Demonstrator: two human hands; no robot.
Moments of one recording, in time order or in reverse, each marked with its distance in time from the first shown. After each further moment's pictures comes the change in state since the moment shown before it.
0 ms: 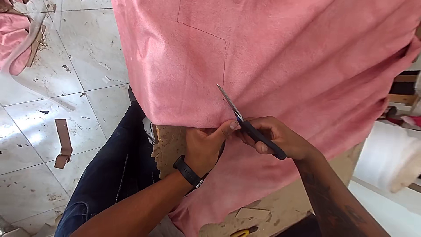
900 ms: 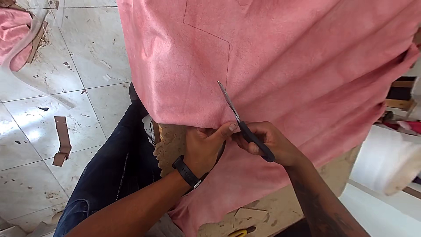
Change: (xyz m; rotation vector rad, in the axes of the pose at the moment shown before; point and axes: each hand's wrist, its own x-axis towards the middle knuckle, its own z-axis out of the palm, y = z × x) left_hand -0.003 0.004 -0.006 -0.011 -0.015 -0.015; right_hand 0.003 0.005 0.026 0.050 0.119 -0.006
